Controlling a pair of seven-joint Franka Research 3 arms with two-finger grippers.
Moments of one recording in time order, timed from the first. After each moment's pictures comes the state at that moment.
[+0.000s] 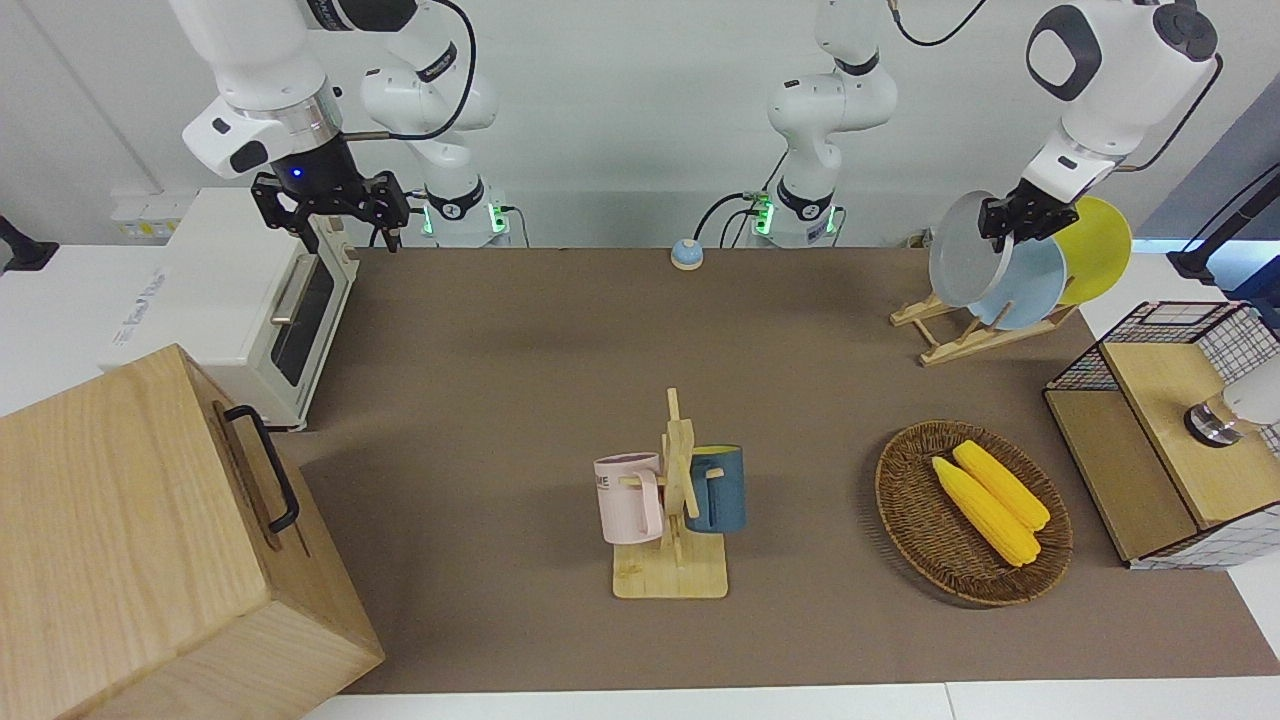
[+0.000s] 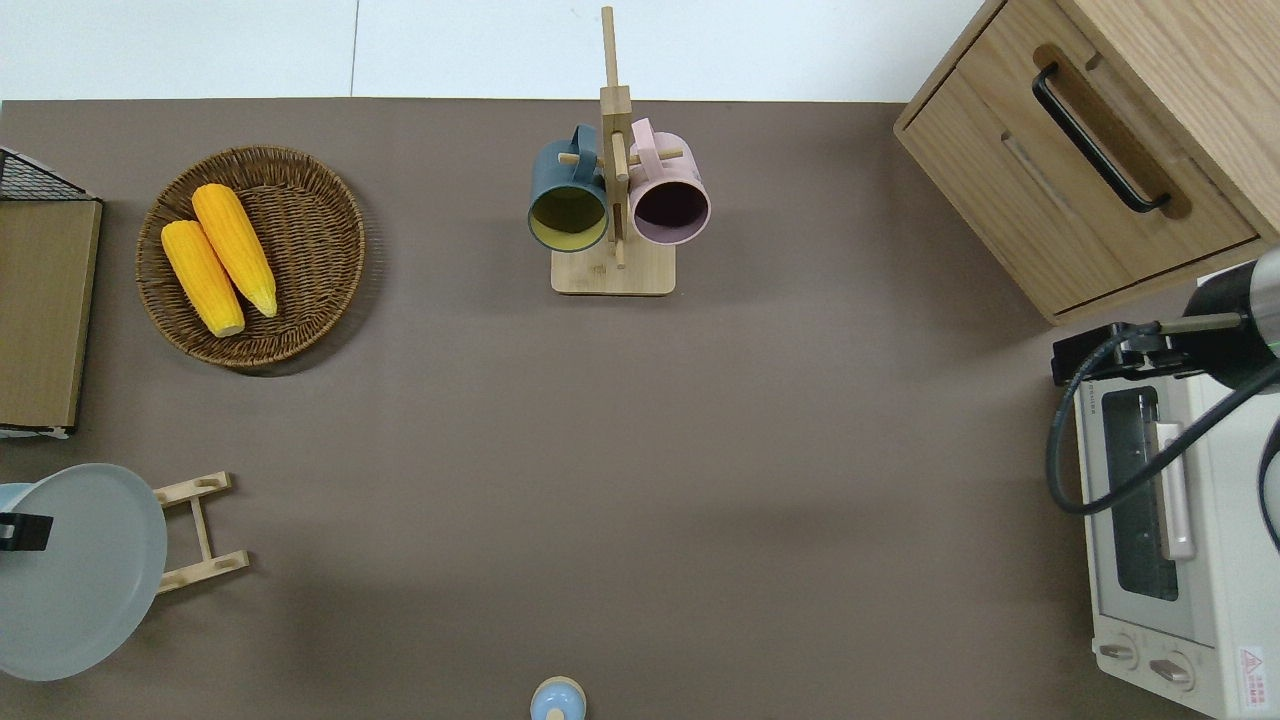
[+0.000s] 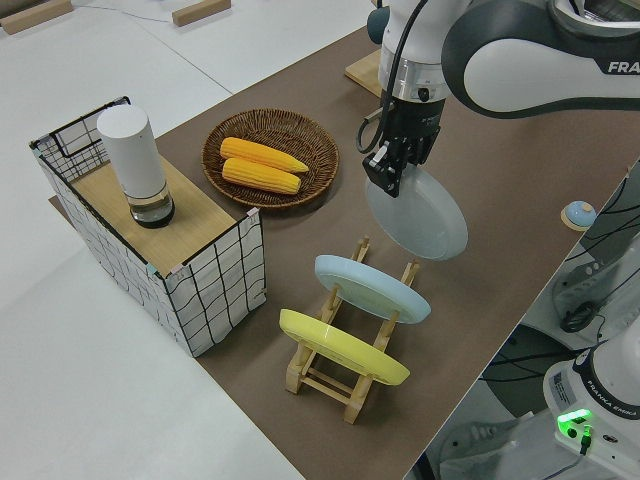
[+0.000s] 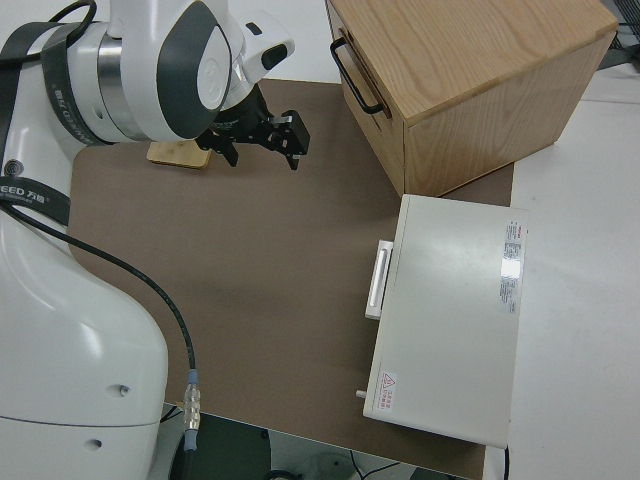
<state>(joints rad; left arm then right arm) 0.11 -0.24 0.13 -2.01 0.06 1.65 0.34 -0.09 0.03 0.16 -1.48 -0.03 1.46 0.05</state>
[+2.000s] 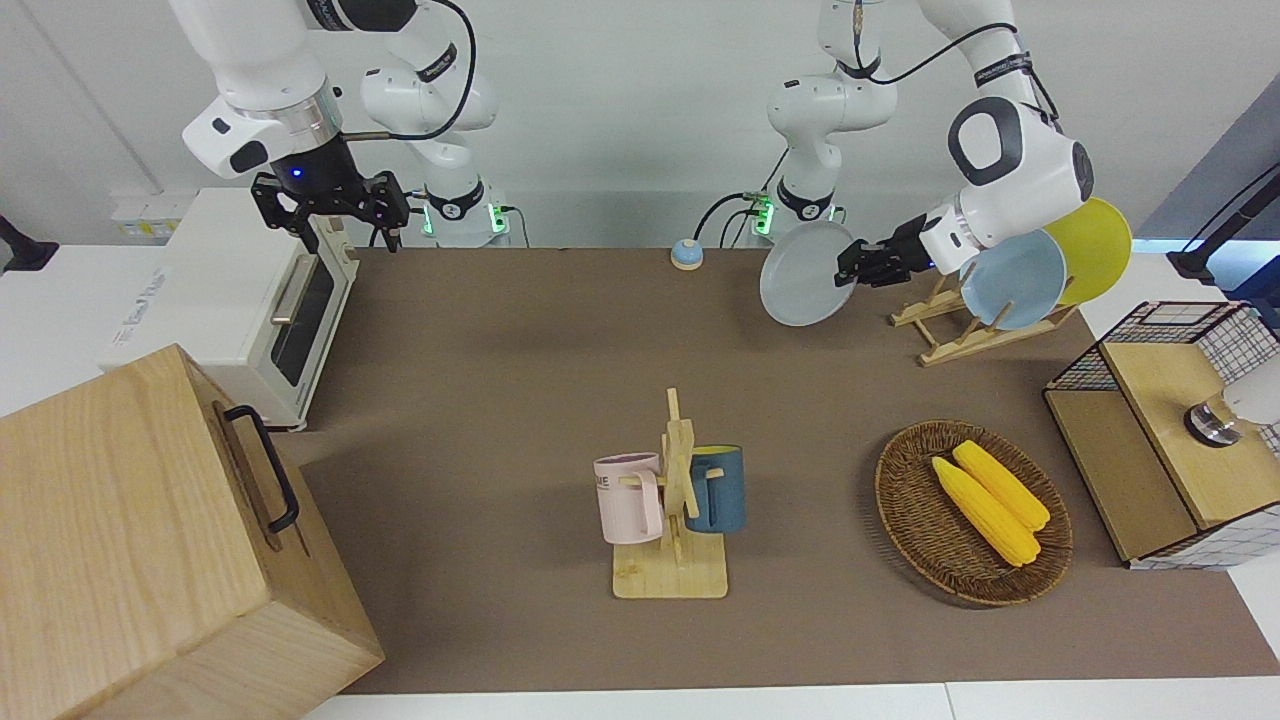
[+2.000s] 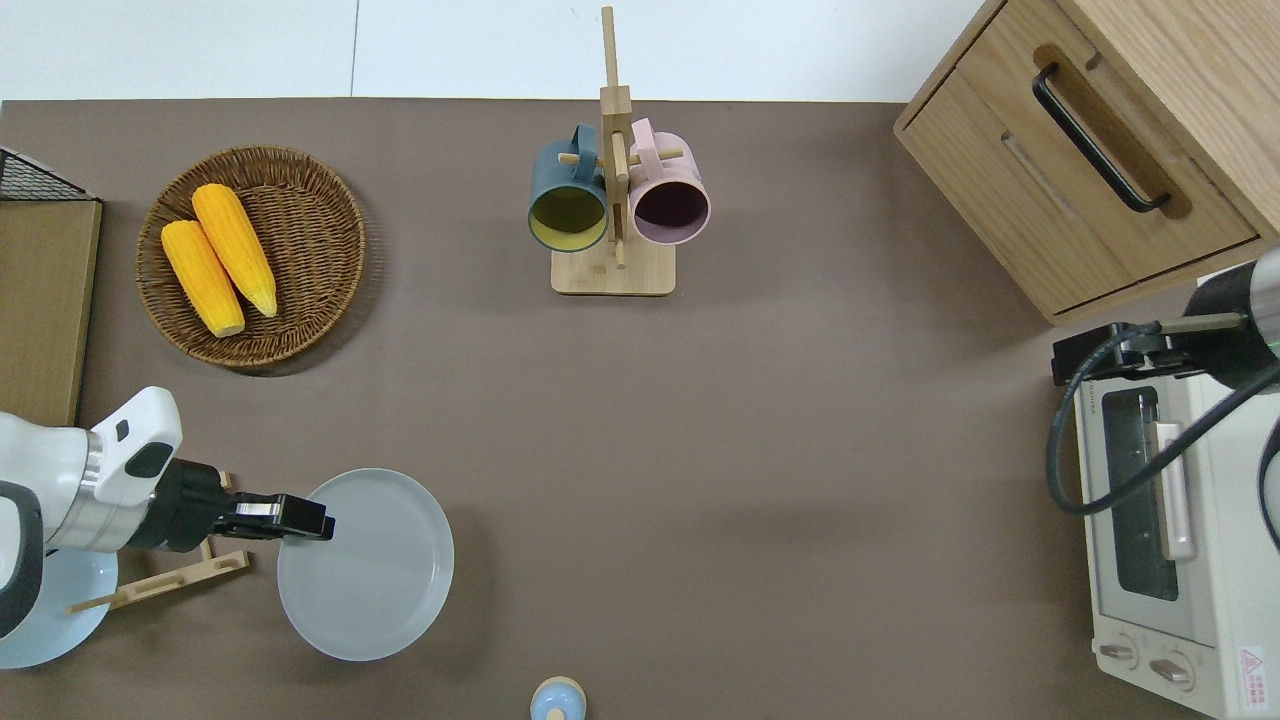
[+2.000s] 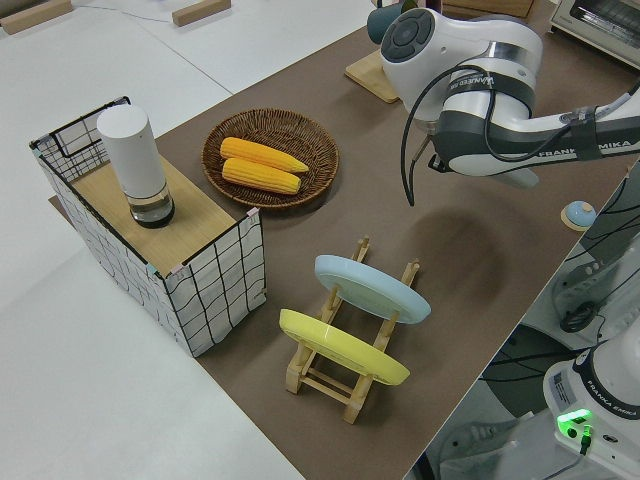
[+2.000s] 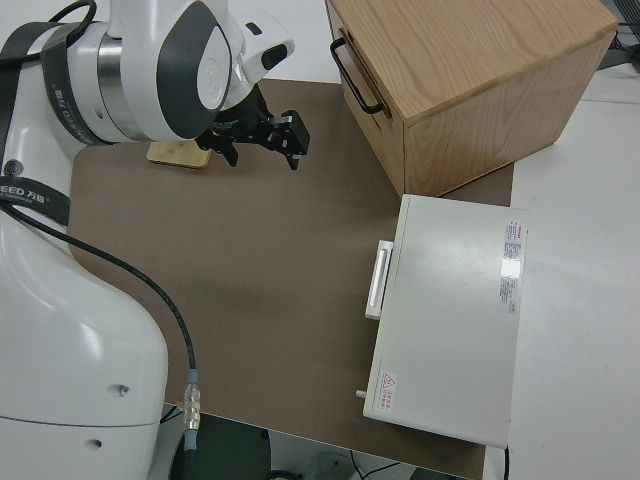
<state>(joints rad) 0.11 -0.15 0.01 -2.25 -0.58 1.72 0.34 -0.09 0.03 0.16 -1.48 -0.03 1.46 0.05</state>
